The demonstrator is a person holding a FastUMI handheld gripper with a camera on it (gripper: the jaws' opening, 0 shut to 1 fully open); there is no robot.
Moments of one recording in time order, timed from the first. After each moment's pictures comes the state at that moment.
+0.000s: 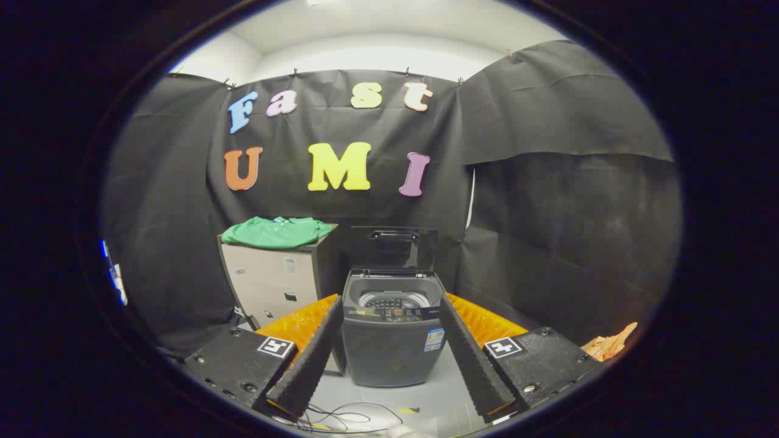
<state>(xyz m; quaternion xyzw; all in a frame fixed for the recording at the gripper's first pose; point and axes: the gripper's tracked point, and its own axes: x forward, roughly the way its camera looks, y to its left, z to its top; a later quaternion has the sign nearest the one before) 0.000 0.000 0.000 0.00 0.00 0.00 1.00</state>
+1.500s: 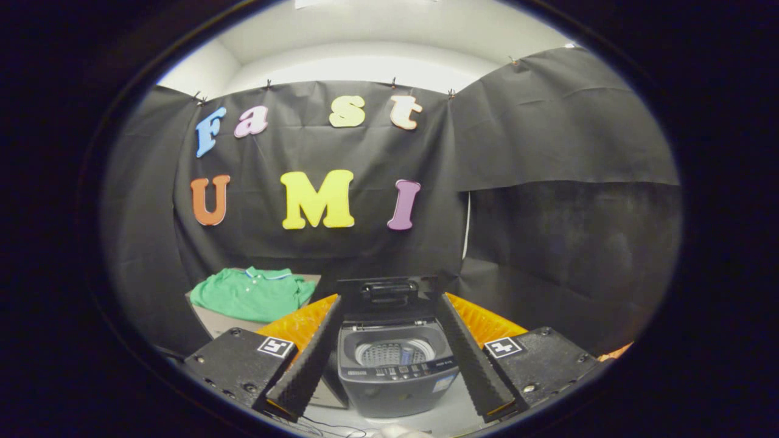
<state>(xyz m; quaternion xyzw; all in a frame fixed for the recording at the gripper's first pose) 0.149 0.037 0.158 0.03 -0.05 -0.04 1.00</state>
